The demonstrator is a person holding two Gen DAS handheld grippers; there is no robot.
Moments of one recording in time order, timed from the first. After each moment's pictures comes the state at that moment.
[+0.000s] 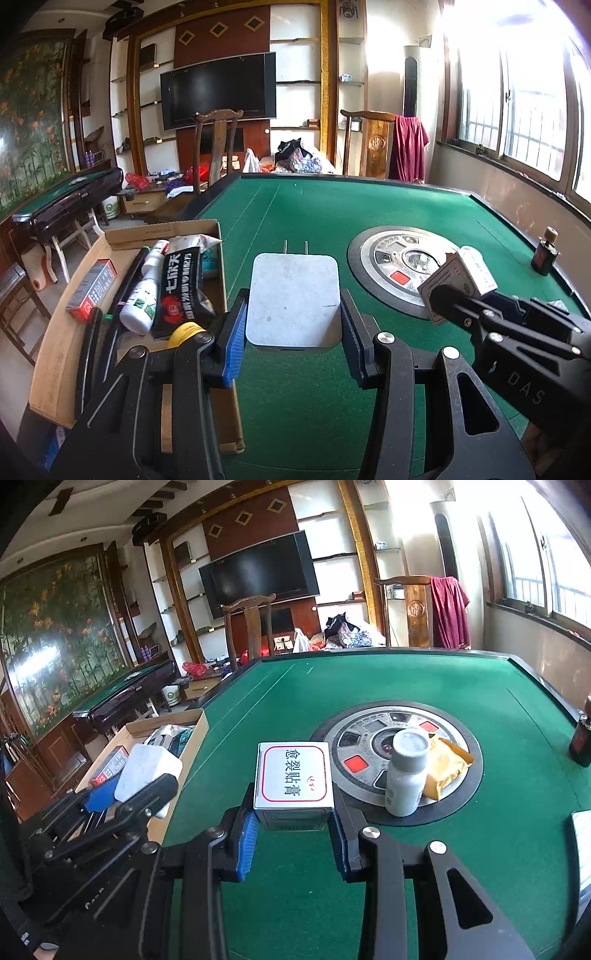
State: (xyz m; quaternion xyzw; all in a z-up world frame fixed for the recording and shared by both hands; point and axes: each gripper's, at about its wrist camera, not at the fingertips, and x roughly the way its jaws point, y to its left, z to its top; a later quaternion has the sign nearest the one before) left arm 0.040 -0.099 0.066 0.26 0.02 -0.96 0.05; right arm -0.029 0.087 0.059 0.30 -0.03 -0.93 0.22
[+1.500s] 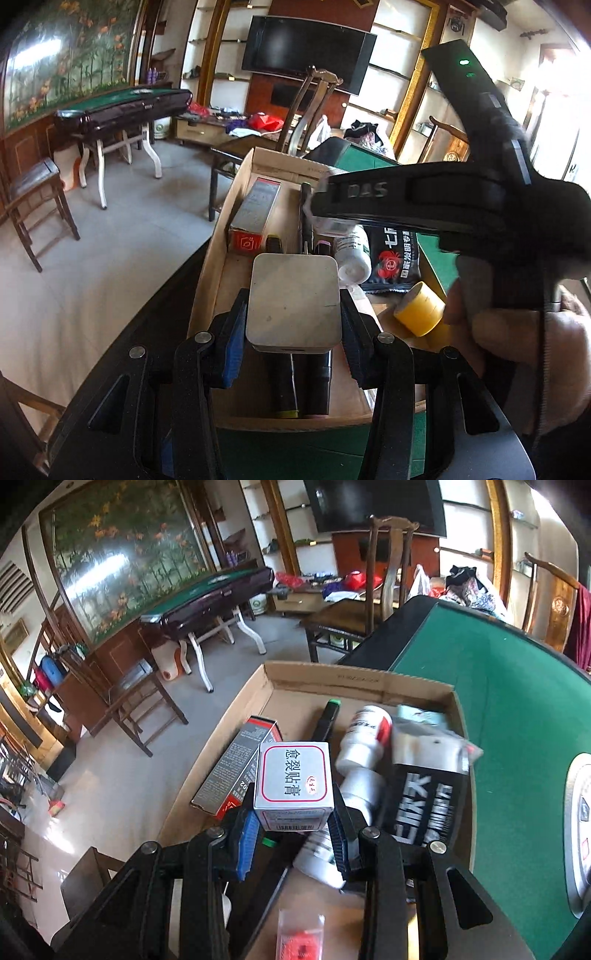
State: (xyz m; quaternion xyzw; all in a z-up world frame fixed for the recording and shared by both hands) left arm 0.094 -0.279 0.030 0.32 0.17 -0.92 0.13; right arm -0.080 -0.217 0.050 0.42 0.07 -0.82 0.38
